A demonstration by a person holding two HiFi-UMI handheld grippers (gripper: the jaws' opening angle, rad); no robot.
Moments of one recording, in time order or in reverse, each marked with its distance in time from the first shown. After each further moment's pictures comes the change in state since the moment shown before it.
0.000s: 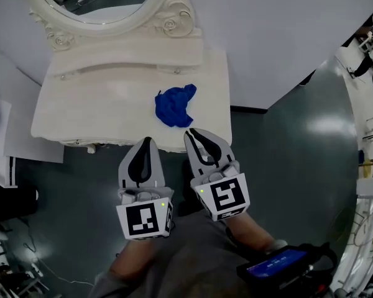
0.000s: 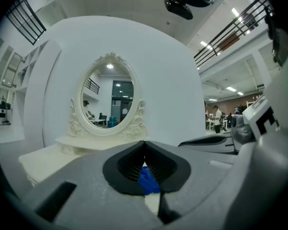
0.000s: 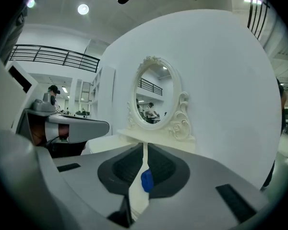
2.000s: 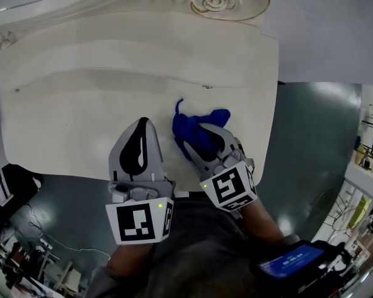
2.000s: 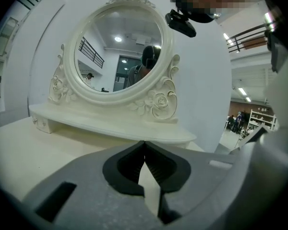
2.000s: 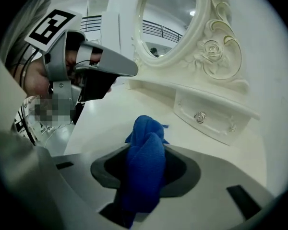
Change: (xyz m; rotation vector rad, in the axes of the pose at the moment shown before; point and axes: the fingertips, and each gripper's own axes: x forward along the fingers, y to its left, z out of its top) left arm 0.252 0.115 -0.118 -0.168 0.272 -0.027; right arm 0.225 -0.060 -0.187 -0.106 0.586 0.298
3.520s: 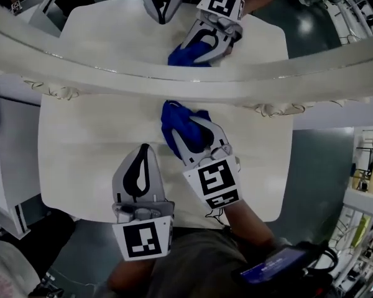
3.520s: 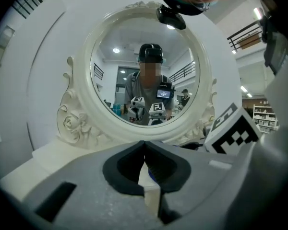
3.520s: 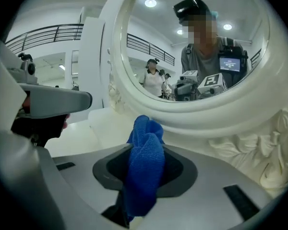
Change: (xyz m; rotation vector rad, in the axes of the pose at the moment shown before) left arm 0.019 0.212 0.123 0.064 -0.087 0.034; right arm 0.149 -0.024 0.289 0.086 -0.194 -0.188
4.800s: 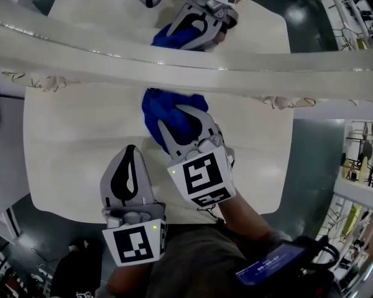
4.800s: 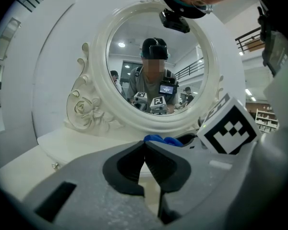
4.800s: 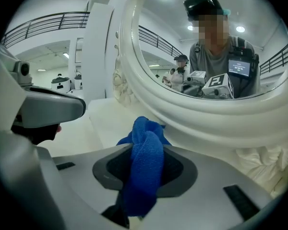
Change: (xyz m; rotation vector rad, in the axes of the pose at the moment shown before) left arm -0.009 -0.007 -0.015 -0.045 0.053 0.025; right arm -0.003 -0.001 0.001 -0.095 0.076 0.009
